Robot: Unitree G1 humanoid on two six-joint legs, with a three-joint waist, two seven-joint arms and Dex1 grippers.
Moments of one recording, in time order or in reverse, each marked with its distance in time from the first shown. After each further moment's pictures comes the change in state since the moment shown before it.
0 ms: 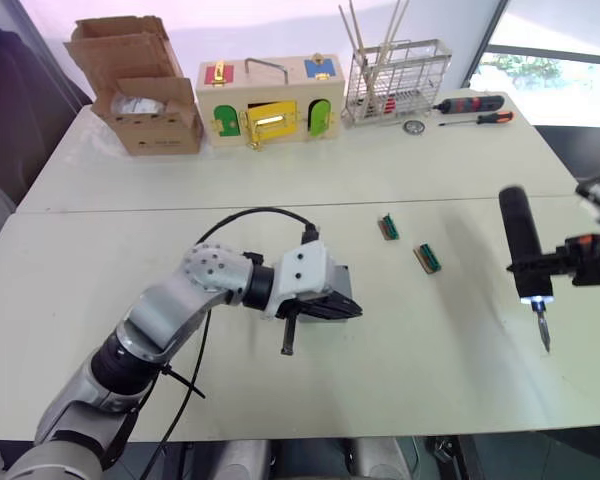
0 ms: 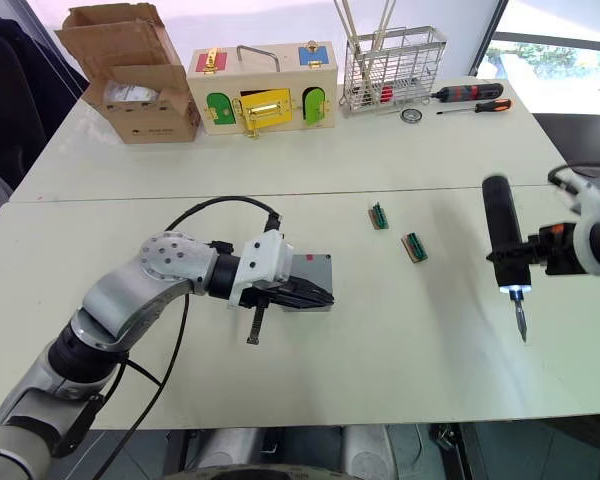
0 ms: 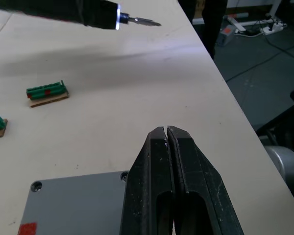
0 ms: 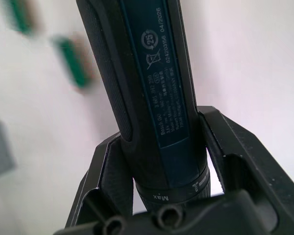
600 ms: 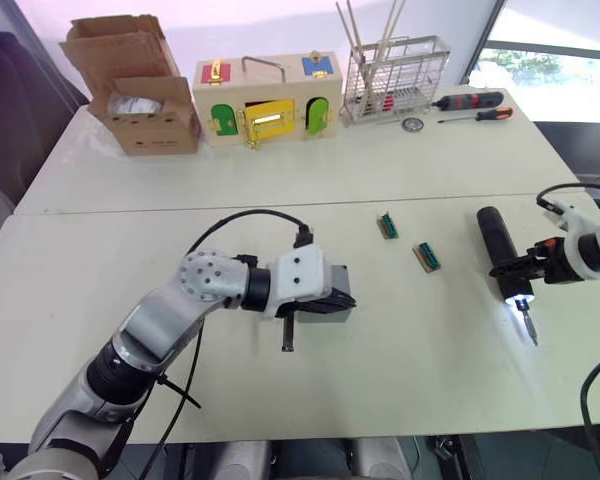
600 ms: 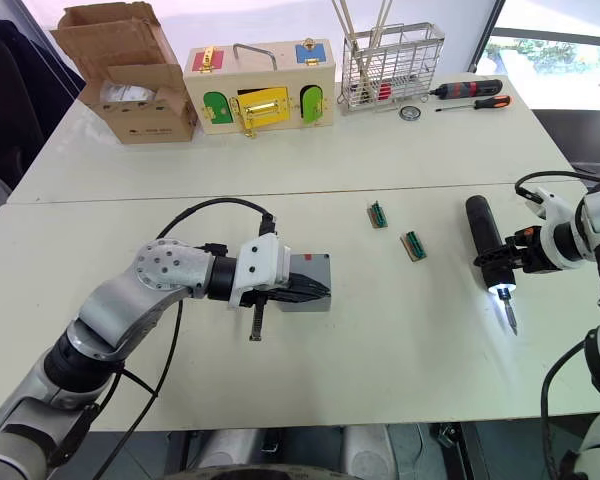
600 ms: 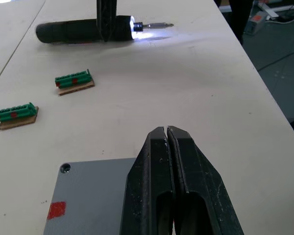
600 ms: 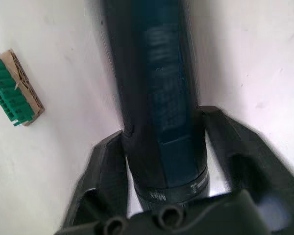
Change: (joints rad) left arm 0.032 0.020 0.021 -0.021 0.050 -0.028 0.069; right arm -0.259 0.213 0.218 0.405 -0.409 -0.223 0.231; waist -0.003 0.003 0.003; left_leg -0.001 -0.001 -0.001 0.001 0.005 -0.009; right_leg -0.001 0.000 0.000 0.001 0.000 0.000
